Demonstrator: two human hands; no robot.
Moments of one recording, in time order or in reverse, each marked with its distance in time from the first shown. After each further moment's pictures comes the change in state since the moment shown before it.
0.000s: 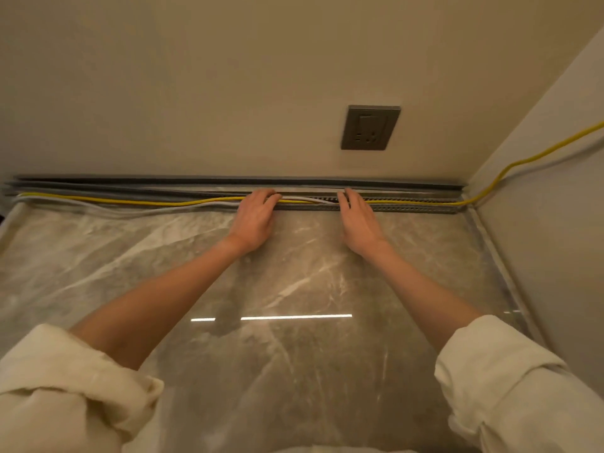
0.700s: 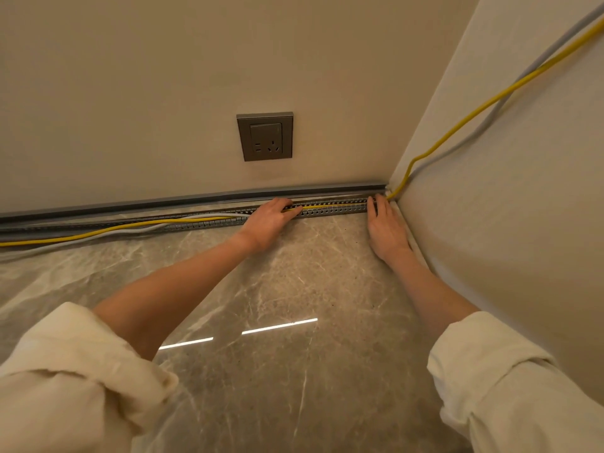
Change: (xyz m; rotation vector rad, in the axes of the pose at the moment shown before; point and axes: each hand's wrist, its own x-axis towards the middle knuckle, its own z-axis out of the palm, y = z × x) left_hand 0.110 0.136 0.085 0.129 -0.243 0.306; right_hand -0.047 0.213 -0.005 -0.190 -0.067 0.261
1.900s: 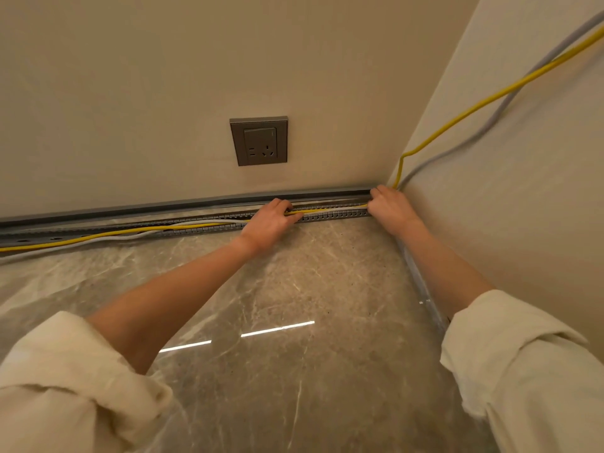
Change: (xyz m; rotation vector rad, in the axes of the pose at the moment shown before) left_hand 0.012 0.012 -0.012 0.106 -0.028 0.038; right_hand 0.046 0.023 -0.047 -0.380 -0.119 -0.280
